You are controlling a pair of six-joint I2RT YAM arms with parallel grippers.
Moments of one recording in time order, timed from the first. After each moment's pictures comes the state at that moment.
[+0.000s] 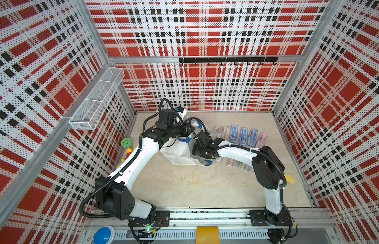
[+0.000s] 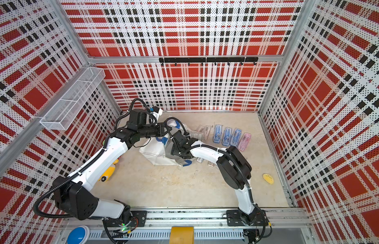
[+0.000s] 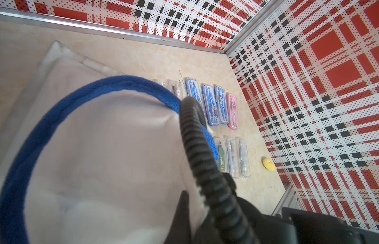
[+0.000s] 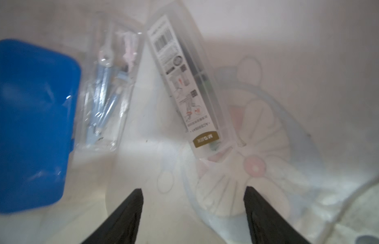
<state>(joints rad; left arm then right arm) -0.37 1.43 1.32 -0.48 0.46 -0.40 0.84 2.02 1.51 -0.52 0.11 0.95</state>
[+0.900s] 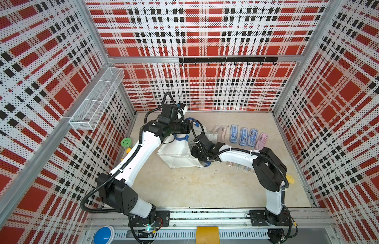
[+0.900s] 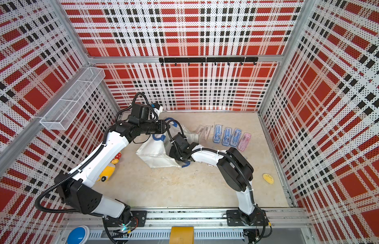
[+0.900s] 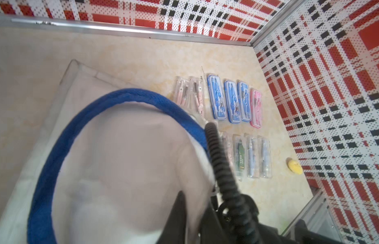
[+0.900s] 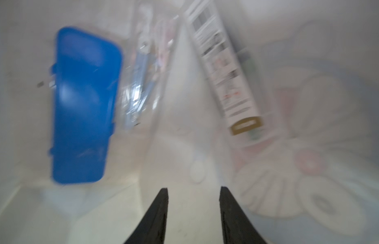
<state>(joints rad) -0.43 1.51 1.55 -0.75 0.26 -0.31 0.88 1.96 1.36 -0.26 -0.10 1.02</state>
